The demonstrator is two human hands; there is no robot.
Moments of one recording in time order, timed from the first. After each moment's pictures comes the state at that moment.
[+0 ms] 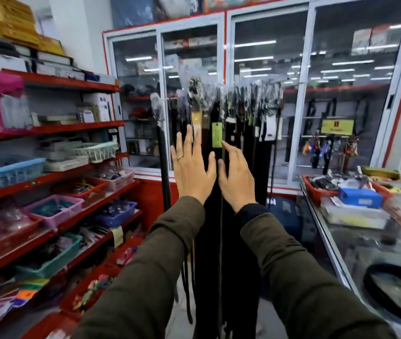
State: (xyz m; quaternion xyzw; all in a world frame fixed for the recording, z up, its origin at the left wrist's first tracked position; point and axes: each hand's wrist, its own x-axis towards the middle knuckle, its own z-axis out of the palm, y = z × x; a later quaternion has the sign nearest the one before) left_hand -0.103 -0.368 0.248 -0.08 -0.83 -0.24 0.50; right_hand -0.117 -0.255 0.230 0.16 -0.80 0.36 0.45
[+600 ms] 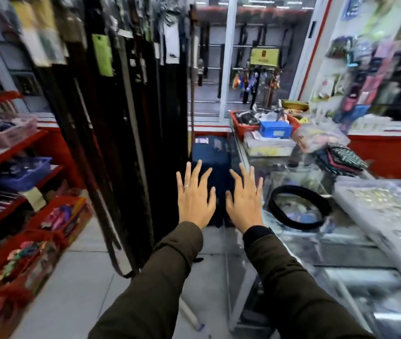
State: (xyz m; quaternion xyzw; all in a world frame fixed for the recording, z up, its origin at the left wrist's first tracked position) left_hand -0.094 -0.165 0.036 -0.21 -0.92 -0.22 0.25; right_hand -0.061 -0.026 0.031 -0.08 -0.95 0.15 0.27
